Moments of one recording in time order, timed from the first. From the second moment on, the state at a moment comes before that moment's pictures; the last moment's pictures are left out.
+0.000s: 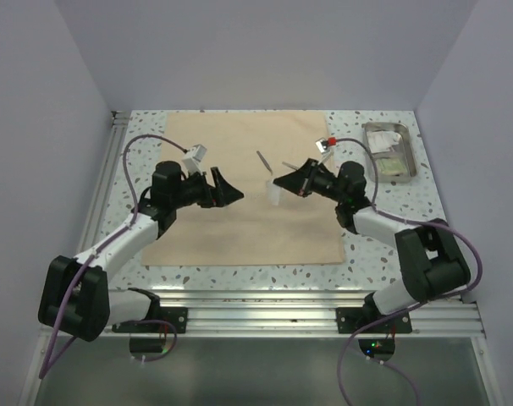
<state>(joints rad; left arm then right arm) -0.32 1.29 0.72 0.15 0.61 -0.59 0.39 1.56 0.69 0.85 -0.72 0.89</state>
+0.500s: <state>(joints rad) -0.32 1.21 0.63 0.14 0.32 -0.51 -0.27 1.37 0.77 0.28 -0.31 0.78</state>
